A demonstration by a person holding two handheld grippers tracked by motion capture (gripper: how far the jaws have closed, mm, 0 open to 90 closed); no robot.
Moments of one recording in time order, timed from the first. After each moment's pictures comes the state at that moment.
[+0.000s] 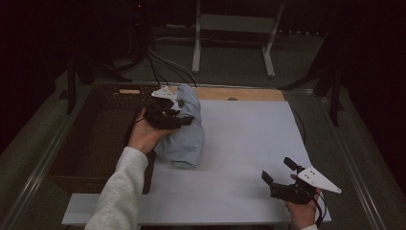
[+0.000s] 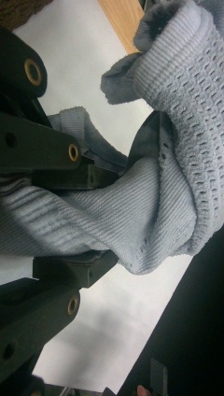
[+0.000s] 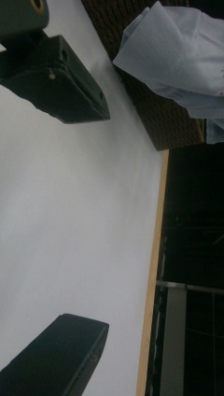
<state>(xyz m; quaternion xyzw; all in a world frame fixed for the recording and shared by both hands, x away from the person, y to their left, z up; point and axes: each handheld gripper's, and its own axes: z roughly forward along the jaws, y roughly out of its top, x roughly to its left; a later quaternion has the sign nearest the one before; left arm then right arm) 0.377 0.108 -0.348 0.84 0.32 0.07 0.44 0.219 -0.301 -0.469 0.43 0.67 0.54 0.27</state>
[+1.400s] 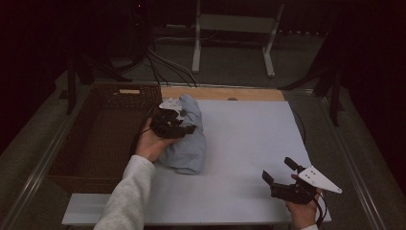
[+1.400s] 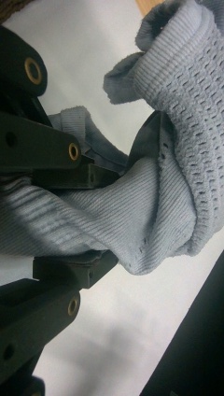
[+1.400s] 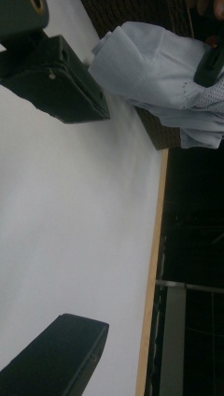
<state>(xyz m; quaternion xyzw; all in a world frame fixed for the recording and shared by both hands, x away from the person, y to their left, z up) 0.374 0.098 -0.387 0.84 0.34 0.07 0.42 0.219 -0.302 -0.468 0.43 0.67 0.54 0.27</state>
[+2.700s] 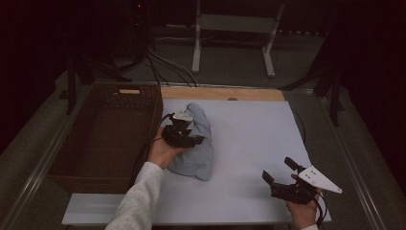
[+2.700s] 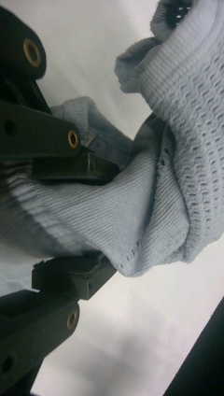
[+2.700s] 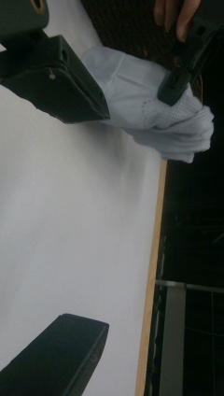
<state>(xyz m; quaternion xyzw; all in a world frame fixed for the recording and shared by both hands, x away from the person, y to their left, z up) 0.371 0.071 -0.424 0.84 0.35 0.05 0.41 0.219 -0.302 -0.468 0.43 0.67 0.54 0.27</state>
